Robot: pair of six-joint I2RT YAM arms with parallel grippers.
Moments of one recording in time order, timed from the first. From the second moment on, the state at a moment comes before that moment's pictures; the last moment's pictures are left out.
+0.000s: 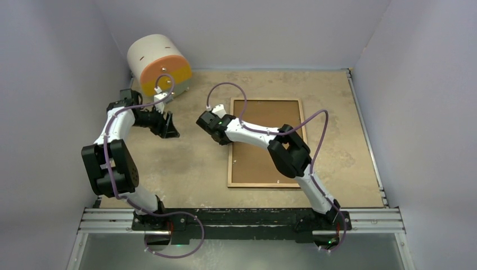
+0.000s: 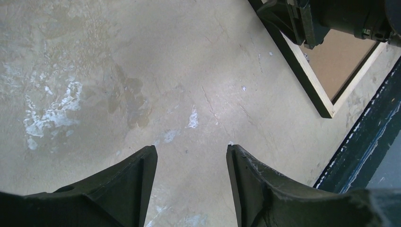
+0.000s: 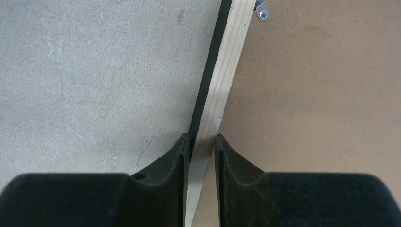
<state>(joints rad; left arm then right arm) 0.24 1.61 1.20 -0.90 0.84 0.72 0.95 2.29 1.85 -0.78 0.56 0.52</state>
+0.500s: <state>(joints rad) 0.24 1.62 1.16 -0.81 0.85 0.60 0.95 2.12 1.90 -0.77 0.23 0.65</state>
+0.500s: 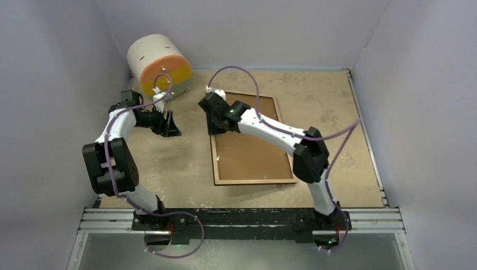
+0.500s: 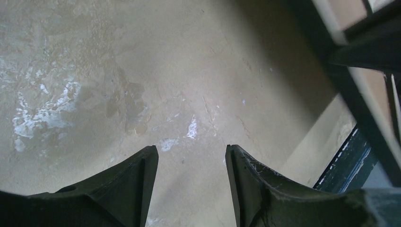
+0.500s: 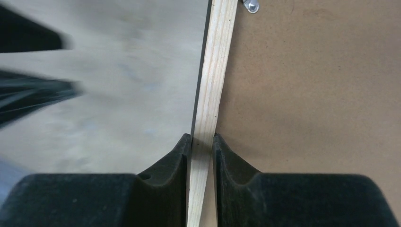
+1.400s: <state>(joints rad) -0.04 1.51 1.49 -0.69 0.83 0.26 0.72 1.76 1.73 -0.29 -0.33 1.02</state>
